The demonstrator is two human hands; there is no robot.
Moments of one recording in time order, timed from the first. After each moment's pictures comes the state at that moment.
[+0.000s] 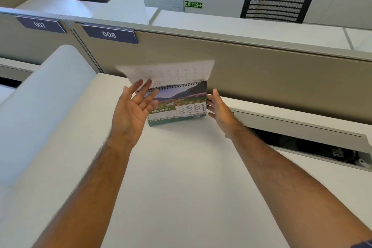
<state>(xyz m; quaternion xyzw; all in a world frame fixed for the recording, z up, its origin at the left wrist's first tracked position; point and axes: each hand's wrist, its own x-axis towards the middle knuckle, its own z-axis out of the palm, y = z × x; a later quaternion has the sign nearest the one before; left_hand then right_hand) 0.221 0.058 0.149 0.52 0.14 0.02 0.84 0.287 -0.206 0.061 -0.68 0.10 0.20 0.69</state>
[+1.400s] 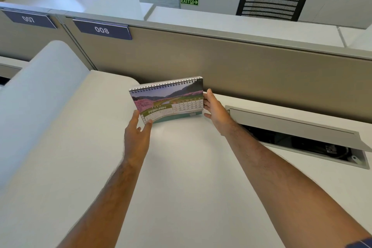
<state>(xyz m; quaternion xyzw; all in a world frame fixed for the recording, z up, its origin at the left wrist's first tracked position) 0.186 0.039 0.068 0.78 0.22 0.05 0.58 0.280 -0.201 0.073 -0.69 0.13 0.20 0.69</state>
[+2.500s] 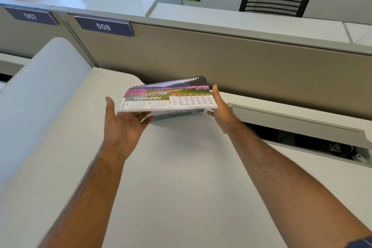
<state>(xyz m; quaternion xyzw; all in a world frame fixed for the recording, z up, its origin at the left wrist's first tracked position) 0.191 0.066 0.126 0.49 0.19 -0.01 0.85 0.277 -0.205 0.066 -0.69 0.11 0.19 0.69</state>
